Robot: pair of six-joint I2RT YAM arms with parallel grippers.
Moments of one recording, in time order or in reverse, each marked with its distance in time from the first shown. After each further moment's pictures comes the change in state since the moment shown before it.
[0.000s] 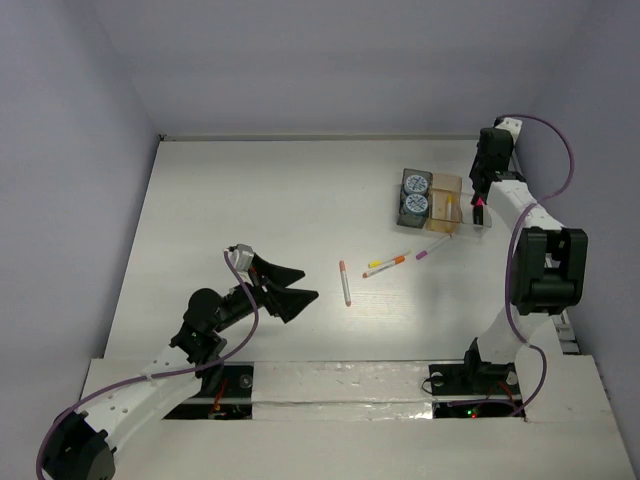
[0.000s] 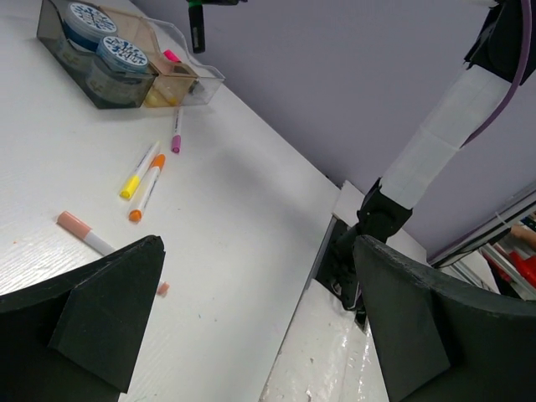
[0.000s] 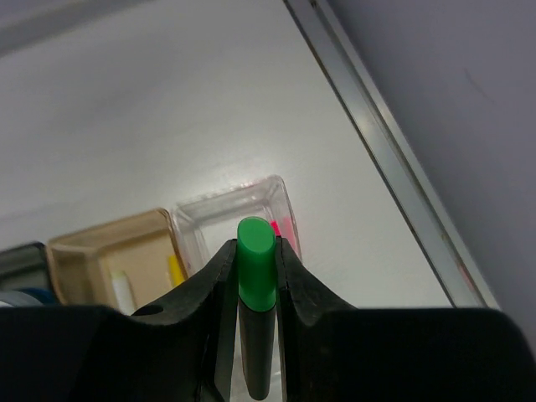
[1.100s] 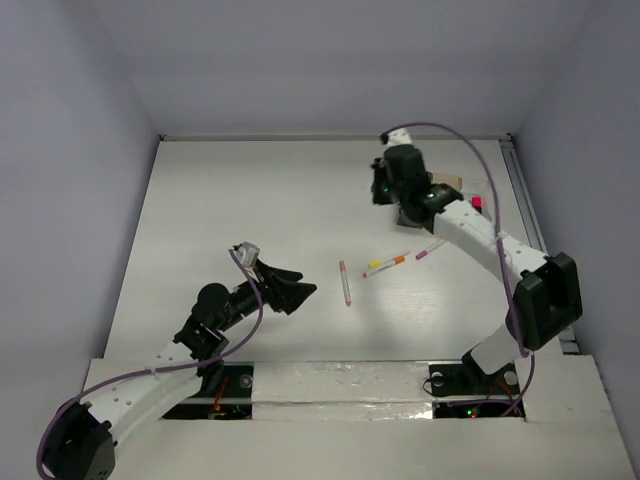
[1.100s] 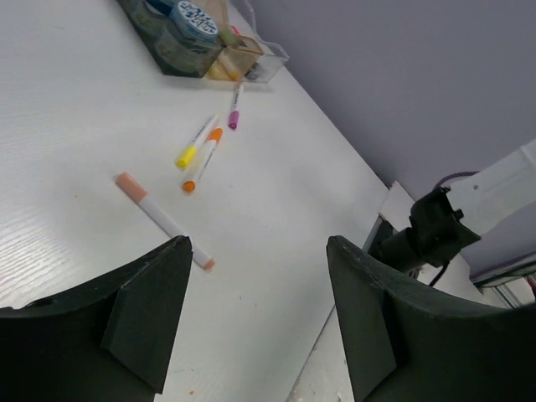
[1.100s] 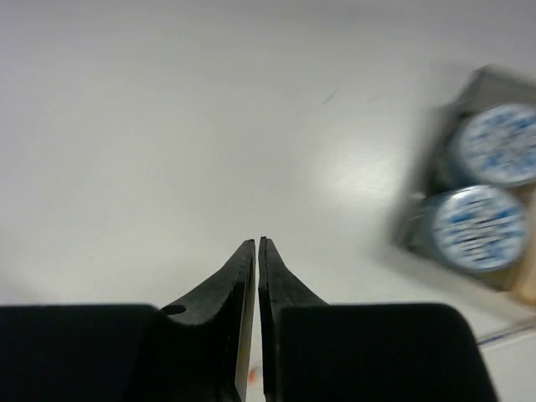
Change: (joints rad) left arm -0.004 0.065 0.000 -0.063 -0.097 0.027; right arm 0.541 -0.177 0.005 -0.201 -0.202 0.126
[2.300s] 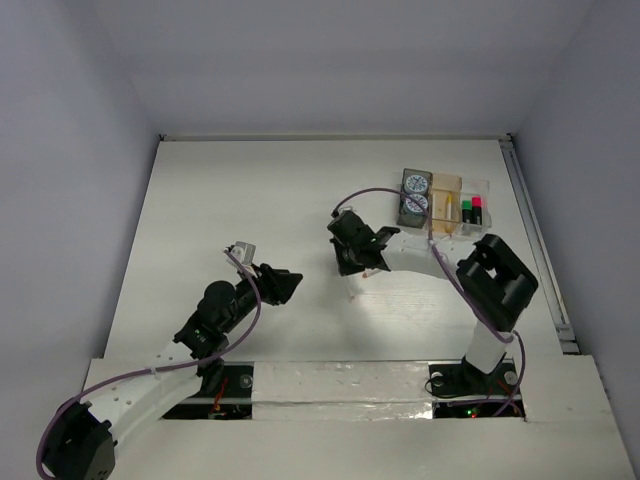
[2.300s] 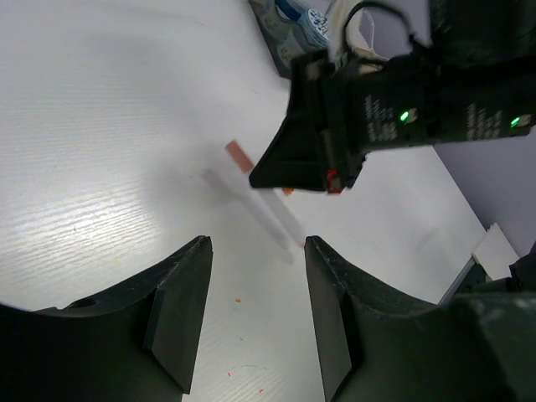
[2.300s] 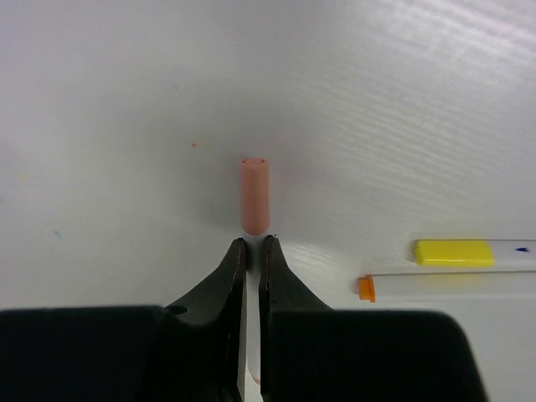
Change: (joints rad) left arm 0.000 -0.004 0.003 -0.158 -0.271 0.066; right arm 0.326 0.231 -0.204 -0.049 -0.077 0.224
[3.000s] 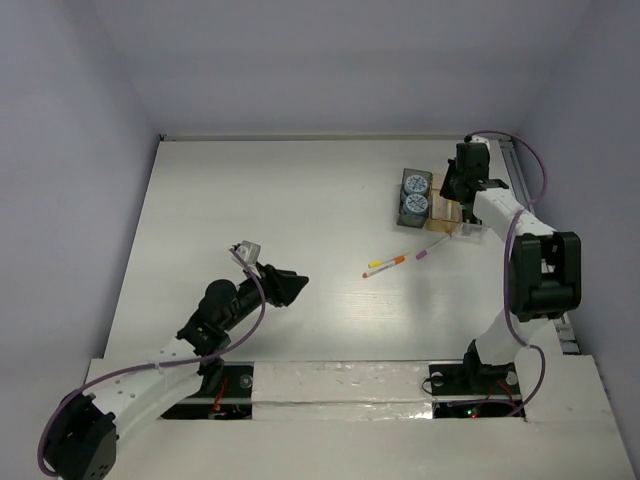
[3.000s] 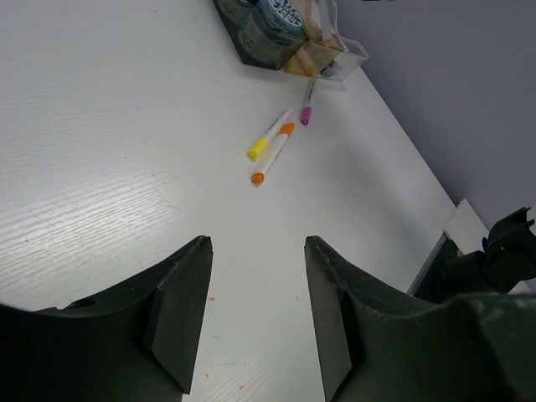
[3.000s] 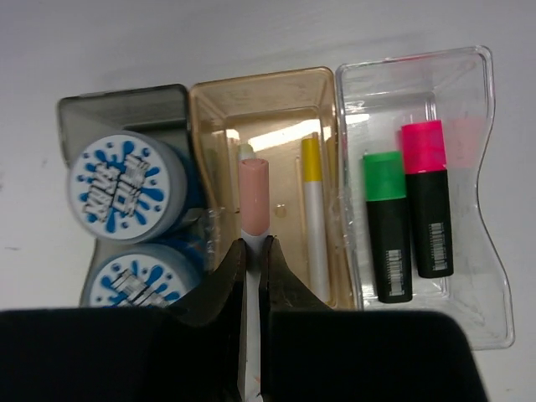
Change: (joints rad) left arm 0.000 0.056 0.000 0.080 0.097 -0.008; right arm -0.750 -0.105 0.105 0.129 0.039 -0.200
